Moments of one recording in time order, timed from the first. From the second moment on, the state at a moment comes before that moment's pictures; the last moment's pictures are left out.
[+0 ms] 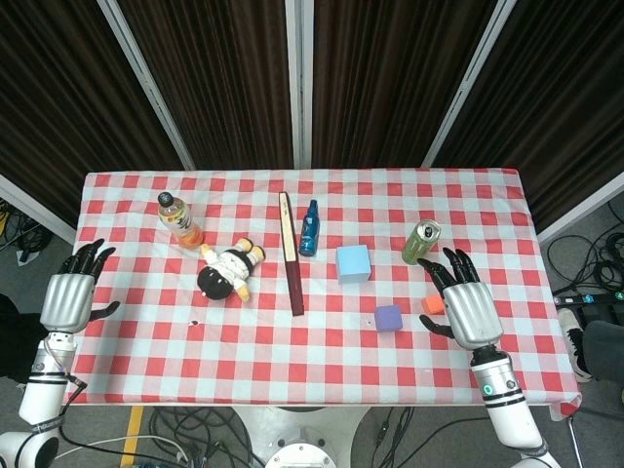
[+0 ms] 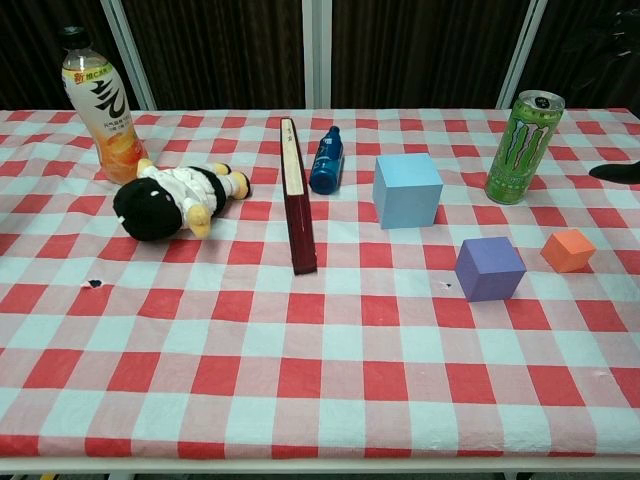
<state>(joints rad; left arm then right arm) -0.29 -1.44 -0.12 -1.18 1.41 1.36 -0.01 0.36 -1.30 0.14 -1.88 -1.37 1.34 -0.41</state>
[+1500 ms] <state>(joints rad) -0.29 -1.43 -0.14 -1.16 1.35 1.31 -0.07 0.63 -1.39 0.07 -1.70 -1.07 0.93 -0.62</state>
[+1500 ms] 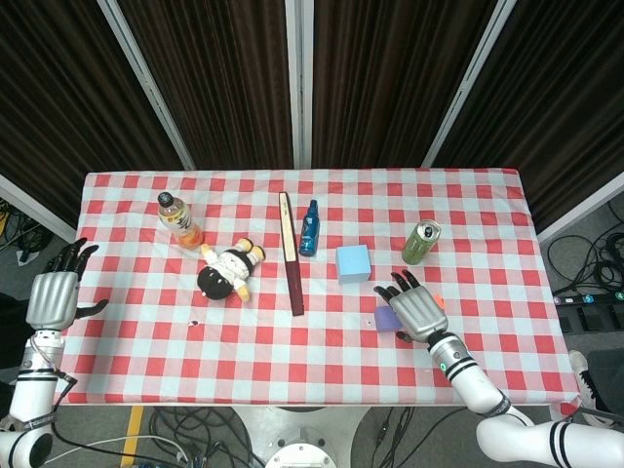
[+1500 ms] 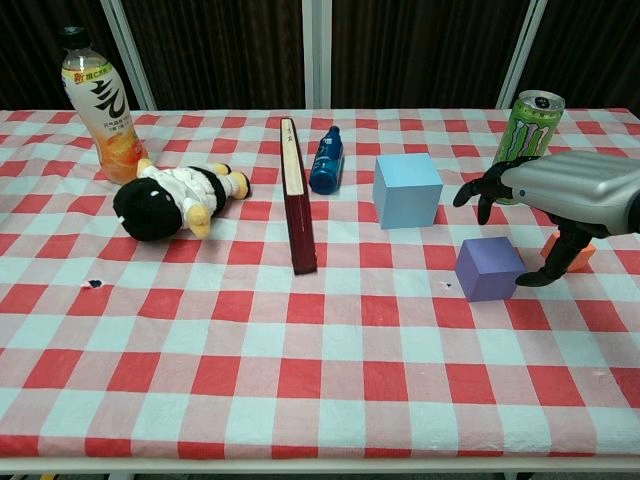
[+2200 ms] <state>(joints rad) -0.29 -1.43 -0.14 -1.15 1.35 1.30 -0.09 0.66 -1.45 0.05 -1.60 -1.11 0.93 -0.57</state>
